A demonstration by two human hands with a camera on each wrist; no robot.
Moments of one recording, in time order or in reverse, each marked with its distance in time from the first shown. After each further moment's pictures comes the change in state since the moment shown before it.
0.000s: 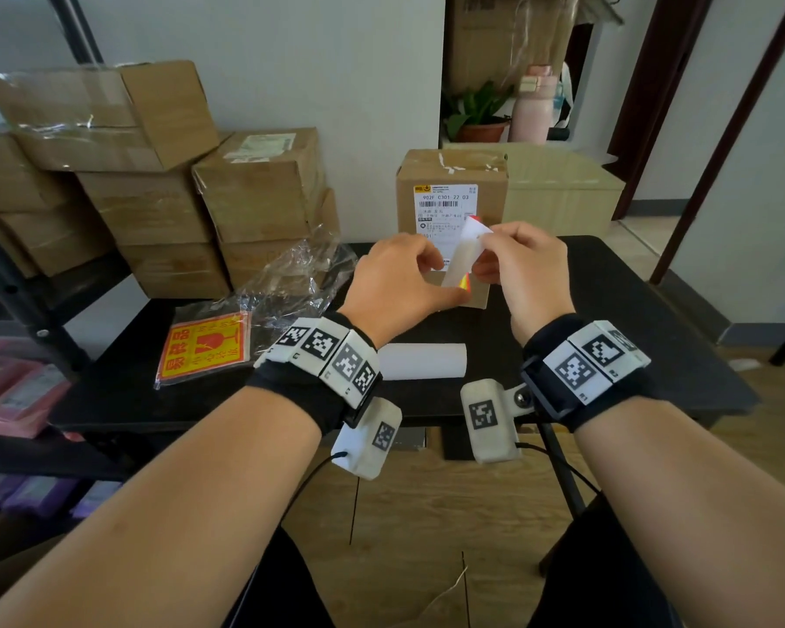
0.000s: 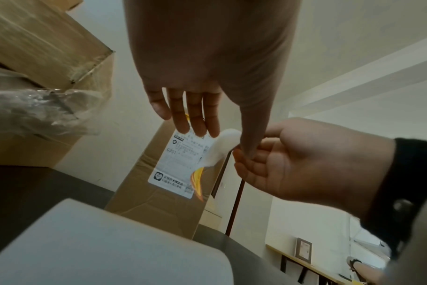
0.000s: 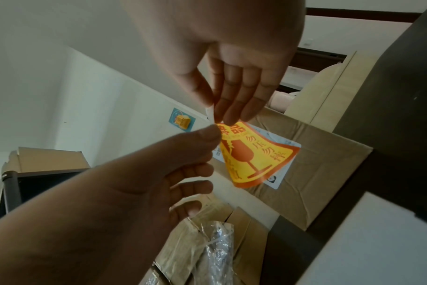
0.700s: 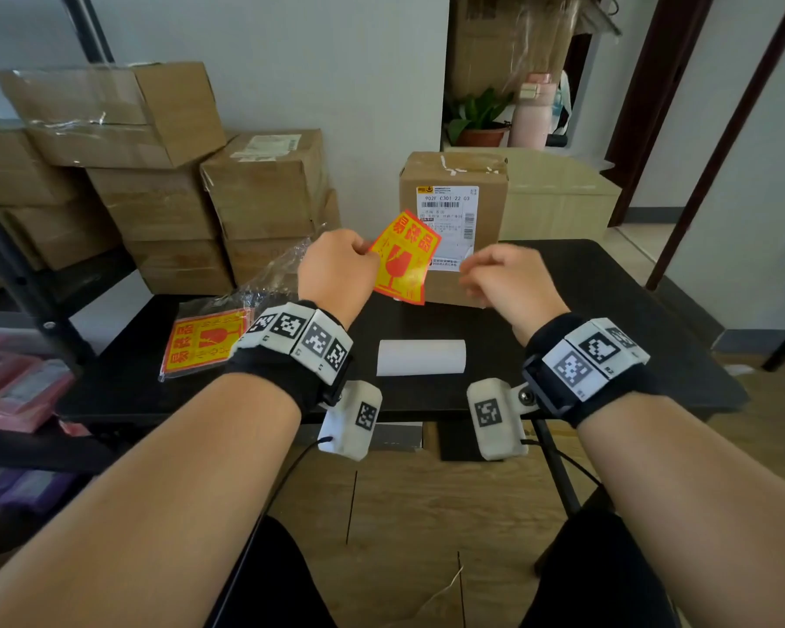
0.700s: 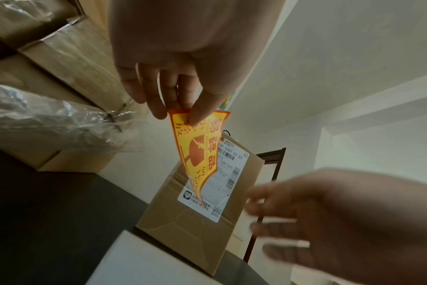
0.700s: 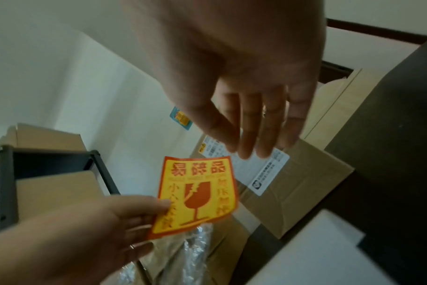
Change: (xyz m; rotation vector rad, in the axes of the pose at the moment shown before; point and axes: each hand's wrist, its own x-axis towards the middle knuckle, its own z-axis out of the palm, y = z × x) left_hand 0.000 -0.031 -0.027 -0.013 0.210 -0.334; right_hand -0.005 0.004 -0.003 -0.311 -0.256 0.067
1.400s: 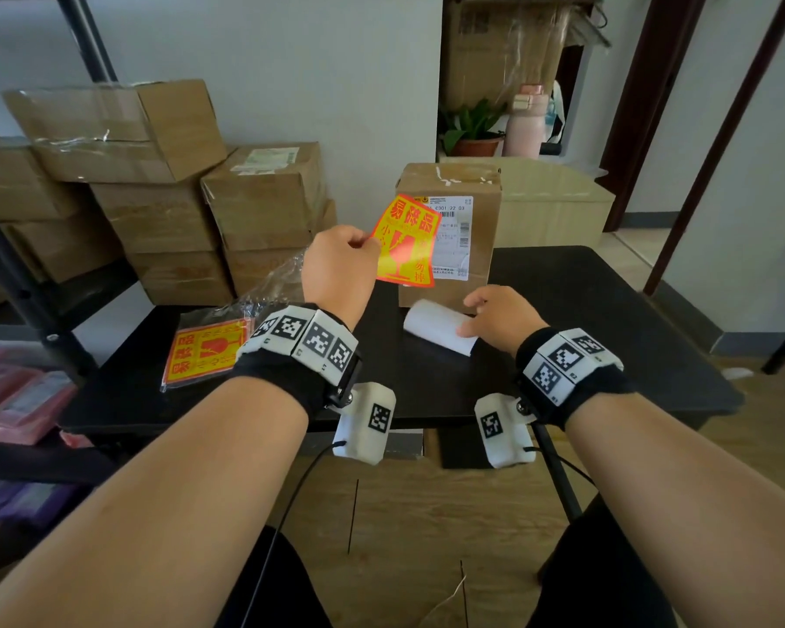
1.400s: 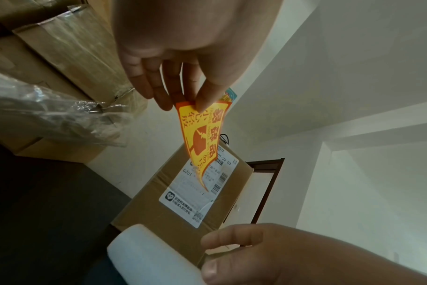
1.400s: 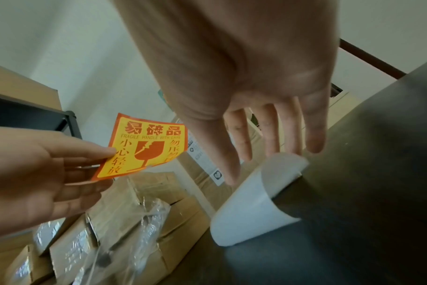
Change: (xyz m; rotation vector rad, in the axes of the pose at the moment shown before) left_hand -0.004 0.019 -0.005 -0.210 0.086 -0.022; right_hand 0.019 0.032 0.002 -0.468 -0.187 0.127
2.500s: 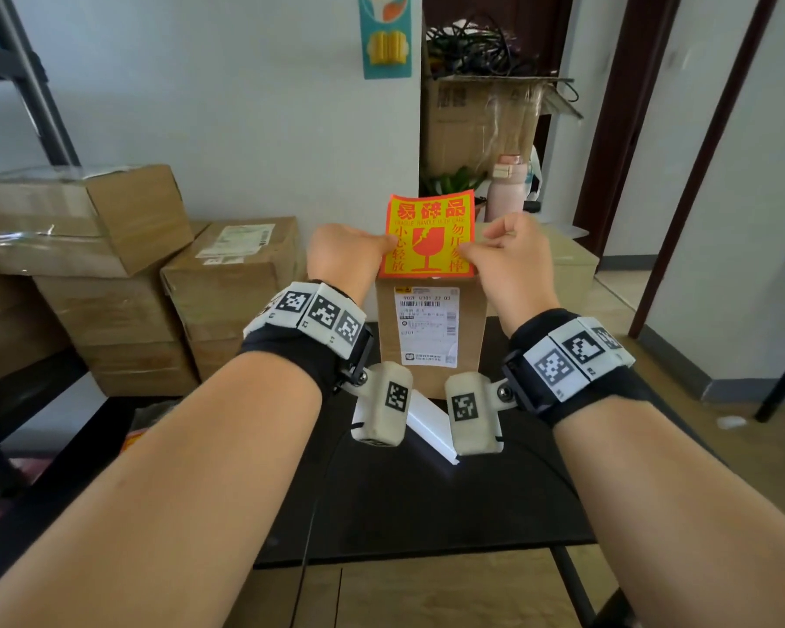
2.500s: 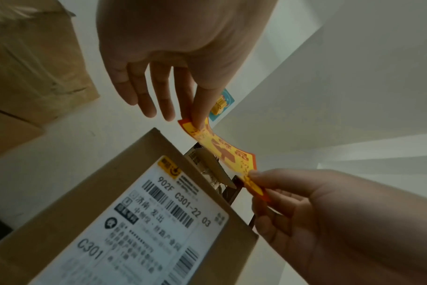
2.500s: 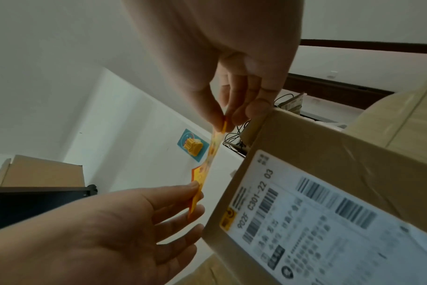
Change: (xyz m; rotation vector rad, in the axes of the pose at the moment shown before) left_hand 0.109 0.061 0.031 -0.234 -0.096 -0.112; right_hand 0.058 -0.079 -0.080 0.623 0.557 -0.270
